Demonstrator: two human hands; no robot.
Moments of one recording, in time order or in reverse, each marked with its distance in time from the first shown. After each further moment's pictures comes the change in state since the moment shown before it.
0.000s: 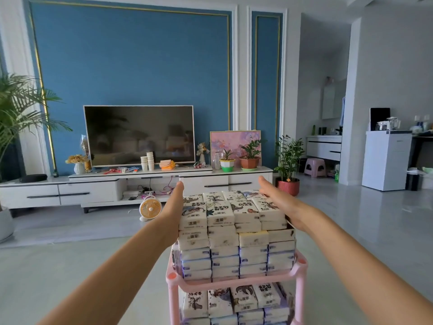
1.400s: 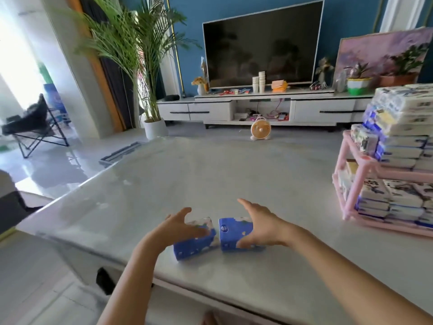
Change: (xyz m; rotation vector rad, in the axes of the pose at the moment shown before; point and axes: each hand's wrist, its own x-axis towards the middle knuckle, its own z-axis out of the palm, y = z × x) left_hand -0.199 -0.219 -0.327 0.712 0.191 -0.387; right_hand -0.121 0.012 0.402 -0.557 -0.668 -0.319
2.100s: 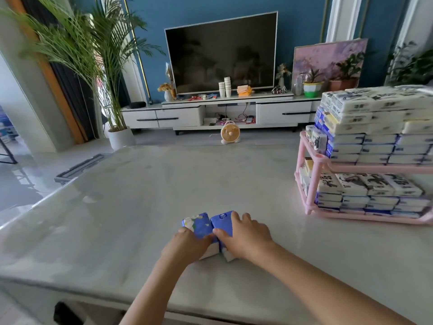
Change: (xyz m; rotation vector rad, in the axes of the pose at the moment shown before) left_hand 0.002 0.057 0.068 0.231 0.048 0.017; right_hand -0.011 0.011 0.018 -0.252 0.277 0.292
